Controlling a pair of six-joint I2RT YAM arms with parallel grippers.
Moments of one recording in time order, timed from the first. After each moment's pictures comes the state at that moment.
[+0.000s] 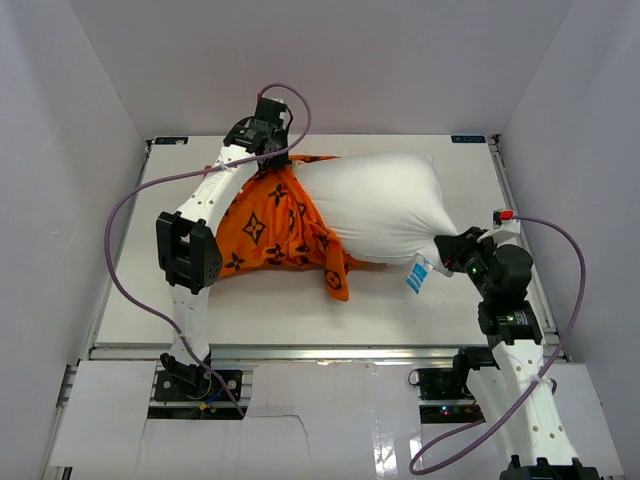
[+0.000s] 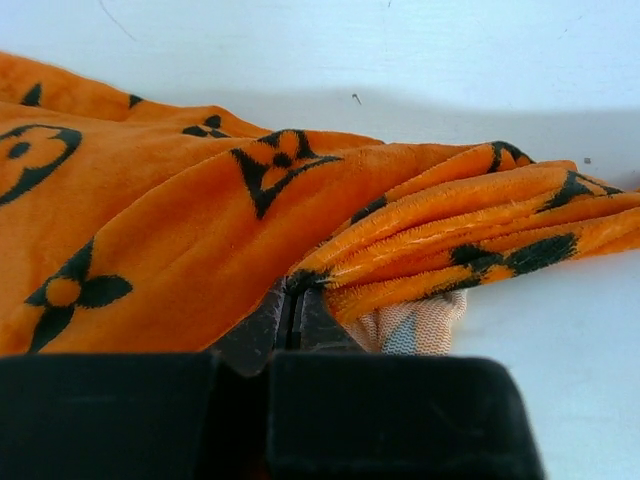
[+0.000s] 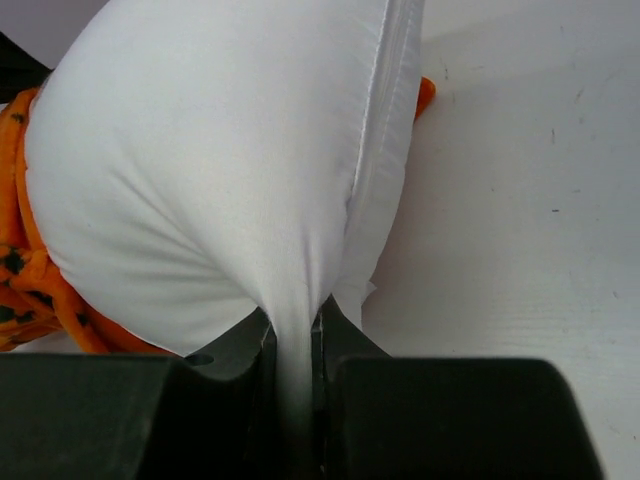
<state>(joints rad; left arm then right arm) -0.38 2.10 2.12 -0.79 -0.23 -0.30 0.04 0.52 0.48 -0.13 -0.26 0.44</state>
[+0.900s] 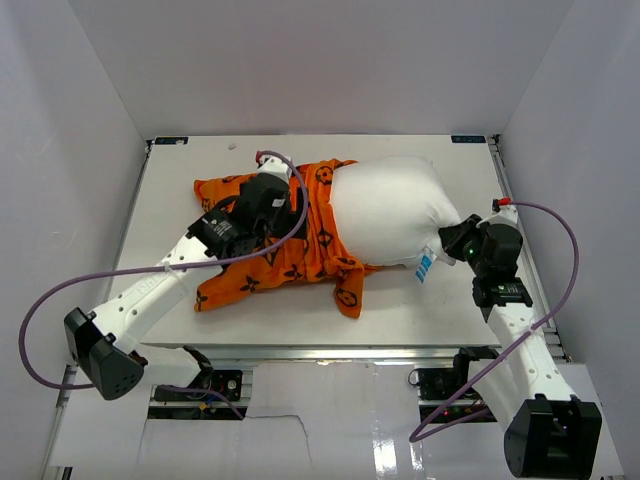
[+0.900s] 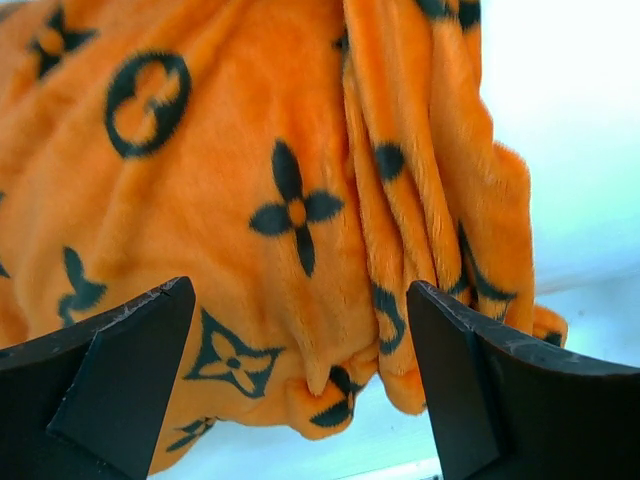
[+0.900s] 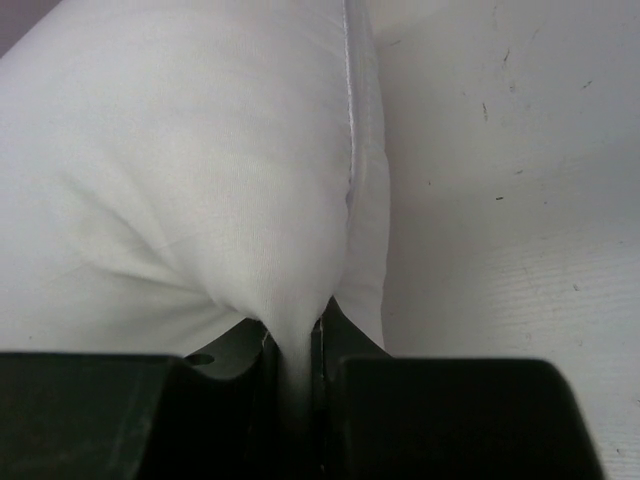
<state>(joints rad) -0.74 1.32 1.36 -0.70 -0.38 -0.37 0.01 0.83 0.49 0.01 -0.15 0.51</state>
